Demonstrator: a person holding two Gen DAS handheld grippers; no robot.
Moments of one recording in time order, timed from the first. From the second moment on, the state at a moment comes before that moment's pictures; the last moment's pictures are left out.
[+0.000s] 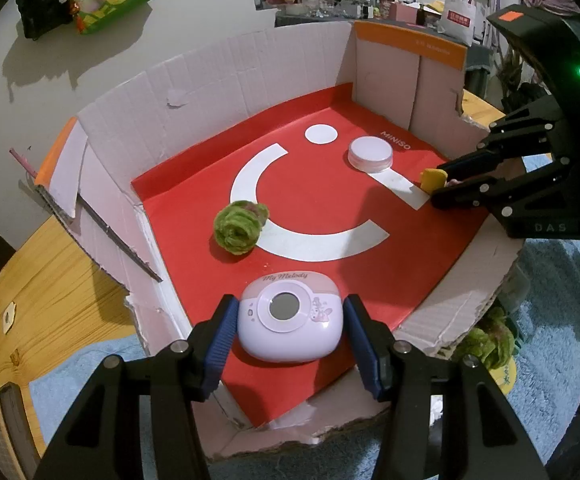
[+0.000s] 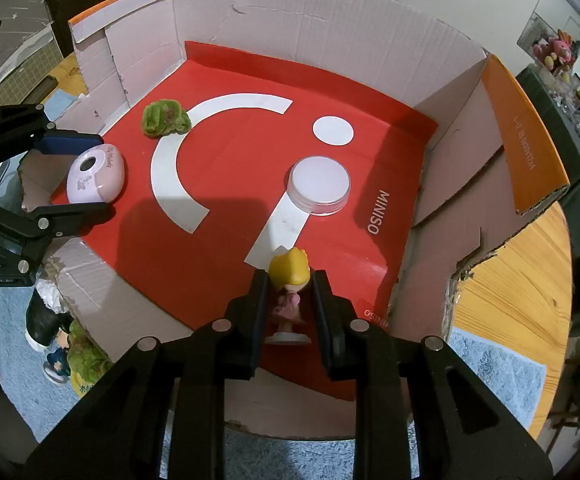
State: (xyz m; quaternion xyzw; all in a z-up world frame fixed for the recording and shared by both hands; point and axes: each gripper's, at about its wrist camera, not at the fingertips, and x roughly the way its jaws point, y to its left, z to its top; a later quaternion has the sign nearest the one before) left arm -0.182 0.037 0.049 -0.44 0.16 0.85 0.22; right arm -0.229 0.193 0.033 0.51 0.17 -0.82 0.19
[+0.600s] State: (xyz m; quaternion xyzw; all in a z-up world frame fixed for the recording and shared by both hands) left arm -0.176 0.034 0.057 -0.44 0.14 0.86 0.22; right arm -0.226 0.204 0.044 0.49 0.17 -0.83 0.19
